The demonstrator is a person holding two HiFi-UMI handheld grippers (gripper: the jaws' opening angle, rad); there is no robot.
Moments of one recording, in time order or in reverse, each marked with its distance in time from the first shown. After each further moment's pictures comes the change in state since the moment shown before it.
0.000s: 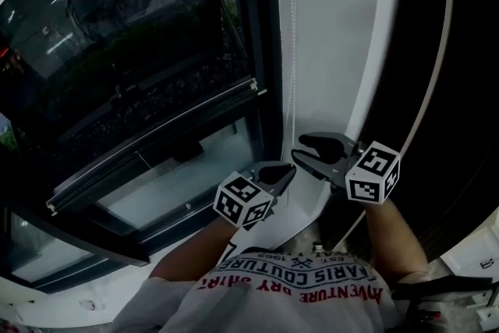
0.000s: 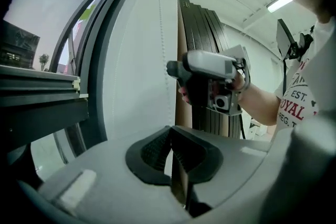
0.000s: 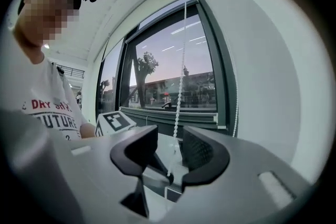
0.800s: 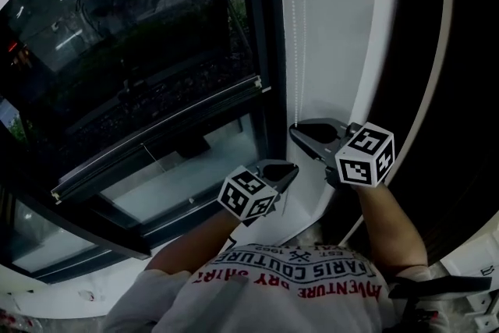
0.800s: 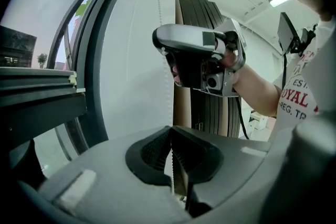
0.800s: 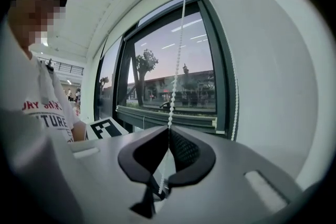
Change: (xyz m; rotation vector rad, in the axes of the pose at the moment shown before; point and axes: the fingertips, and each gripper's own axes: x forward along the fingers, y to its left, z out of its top) left arm 0.004 -0.008 -0.013 0.013 0.073 0.009; right arm 0.015 -0.006 0.023 -0.011 0.026 -0.011
